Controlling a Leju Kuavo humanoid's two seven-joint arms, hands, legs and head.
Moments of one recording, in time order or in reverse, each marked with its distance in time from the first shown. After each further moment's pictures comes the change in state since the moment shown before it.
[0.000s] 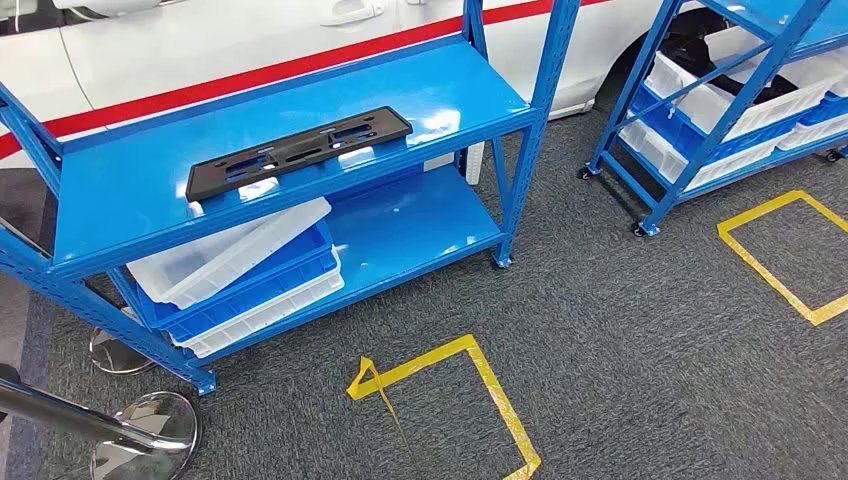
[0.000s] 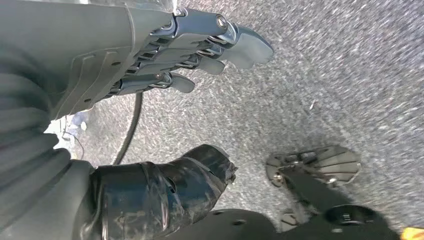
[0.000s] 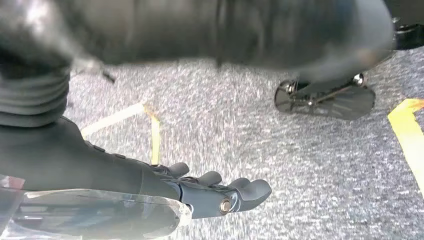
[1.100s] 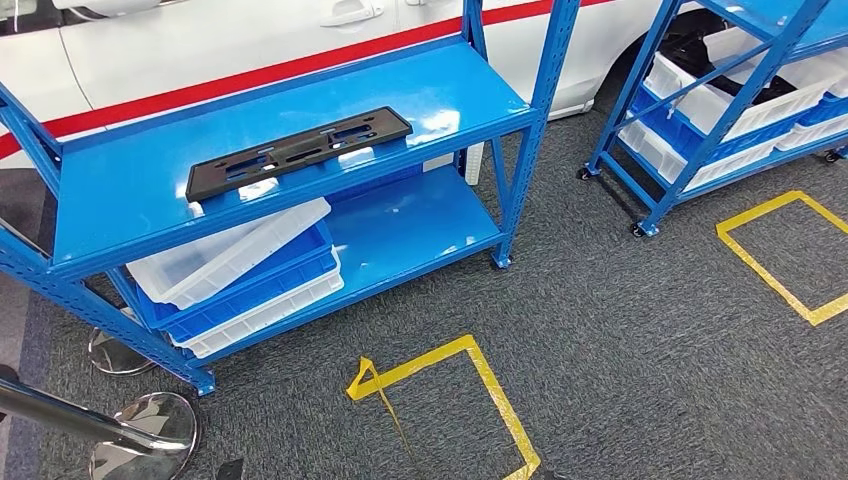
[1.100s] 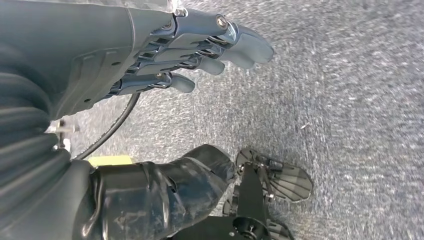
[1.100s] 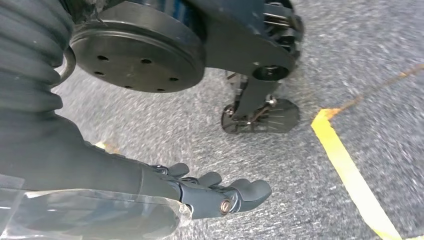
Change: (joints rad) left arm -0.162 -0.053 -0.167 0.094 0.539 0.455 0.020; right arm -0.195 0.014 0.364 0.105 -0.577 -0.135 -0.026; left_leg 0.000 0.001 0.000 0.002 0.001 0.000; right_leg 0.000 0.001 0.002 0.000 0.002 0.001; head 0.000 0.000
